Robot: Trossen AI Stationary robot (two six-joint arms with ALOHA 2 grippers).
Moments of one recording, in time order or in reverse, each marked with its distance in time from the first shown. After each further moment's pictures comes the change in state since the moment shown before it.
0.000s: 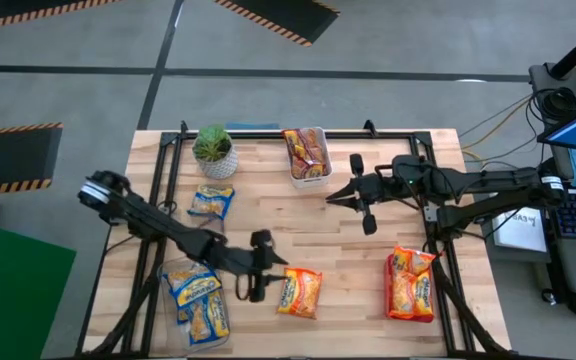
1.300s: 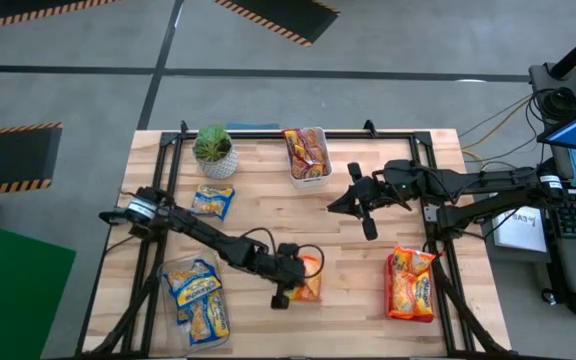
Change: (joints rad) left arm 0.090 0.394 0.314 -0.222 0.260 0.049; right arm 0.018 0.011 0.000 -0.124 -0.011 0.154
